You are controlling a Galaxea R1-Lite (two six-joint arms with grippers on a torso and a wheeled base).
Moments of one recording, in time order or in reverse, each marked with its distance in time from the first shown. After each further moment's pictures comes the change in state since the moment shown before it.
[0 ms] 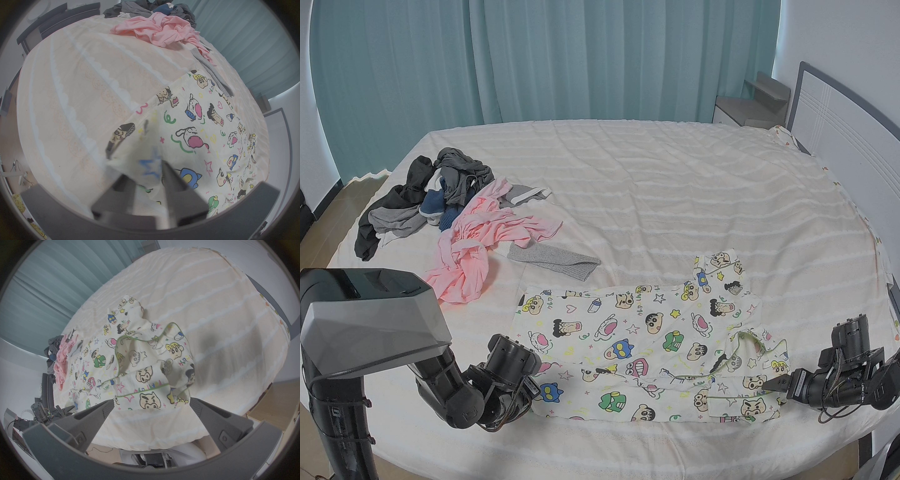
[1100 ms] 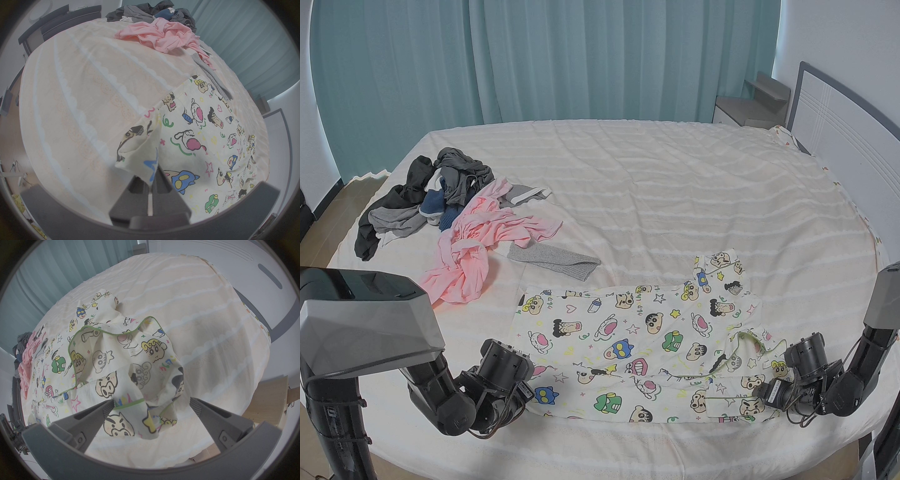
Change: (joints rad) left arm 0.001 -0.022 0.073 -0.067 0.030 0.006; right arm 0.131 0.324 -0.048 -0.152 -0.367 0.112
